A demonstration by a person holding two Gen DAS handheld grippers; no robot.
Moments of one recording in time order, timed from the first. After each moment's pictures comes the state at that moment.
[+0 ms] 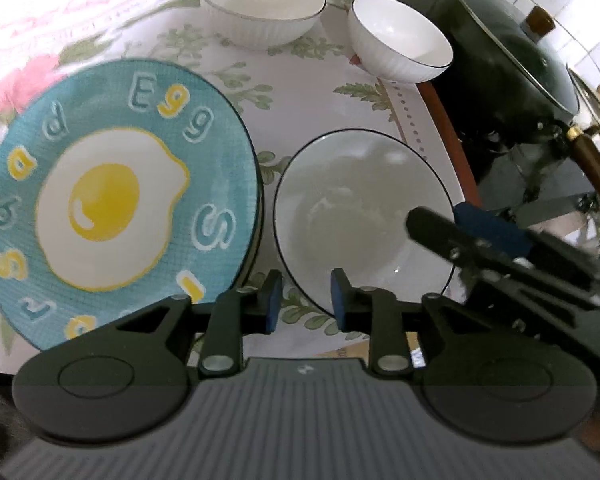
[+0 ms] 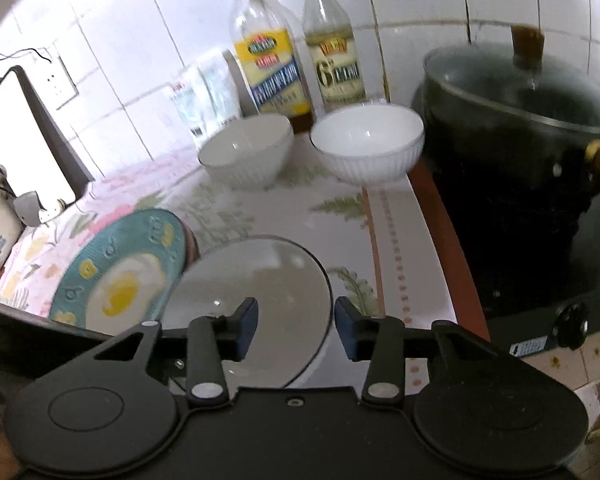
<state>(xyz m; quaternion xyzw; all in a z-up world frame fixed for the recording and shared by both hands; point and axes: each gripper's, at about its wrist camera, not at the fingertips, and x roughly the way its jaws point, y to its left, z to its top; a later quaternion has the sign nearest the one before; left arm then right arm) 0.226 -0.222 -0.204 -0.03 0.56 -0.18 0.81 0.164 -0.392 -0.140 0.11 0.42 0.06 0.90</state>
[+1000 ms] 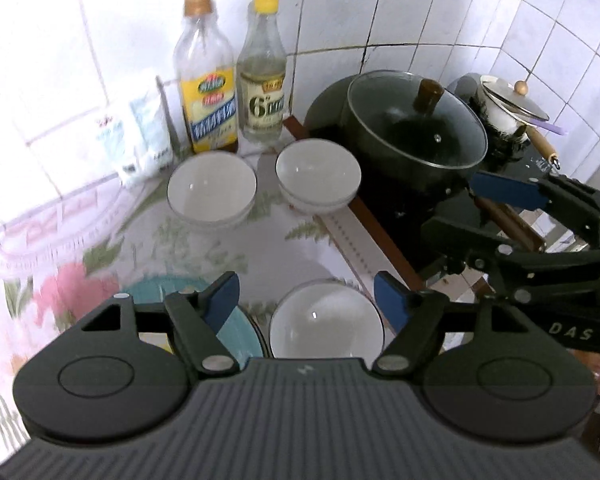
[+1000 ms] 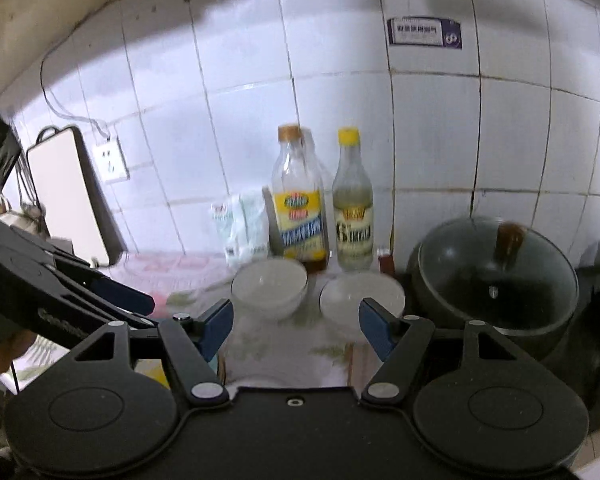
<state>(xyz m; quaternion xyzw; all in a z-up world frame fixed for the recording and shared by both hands) 0.242 -0.231 -0.049 0.08 0.44 -0.28 0.85 0.163 -0.416 -0.006 0.04 0.30 0.09 0.95</state>
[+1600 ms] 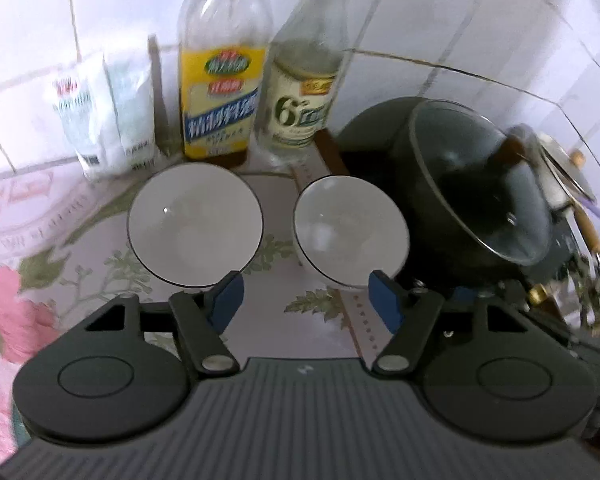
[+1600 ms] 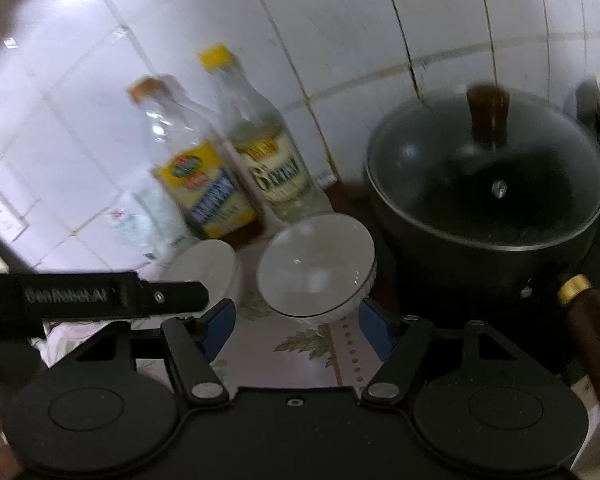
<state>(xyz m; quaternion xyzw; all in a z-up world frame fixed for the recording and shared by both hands) 0.359 -0.281 -0.120 -0.04 0.48 -0.23 0.85 0.265 -0.463 -0.096 0.21 0.41 -0.02 0.89</state>
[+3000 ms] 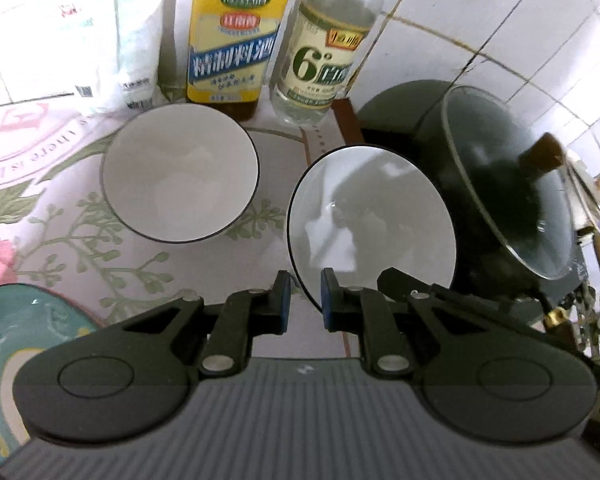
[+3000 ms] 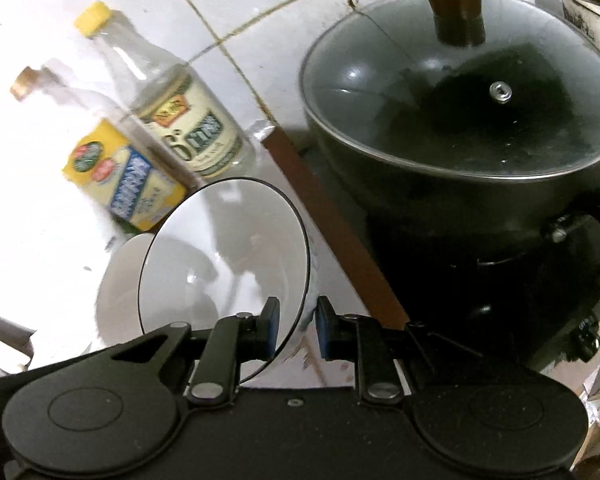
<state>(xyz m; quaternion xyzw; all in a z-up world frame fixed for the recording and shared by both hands) 0.348 -0.302 -0.143 -0.08 0.51 -0.19 0.83 0.299 -0.469 -0.148 0.29 0.46 -0.09 0.83</state>
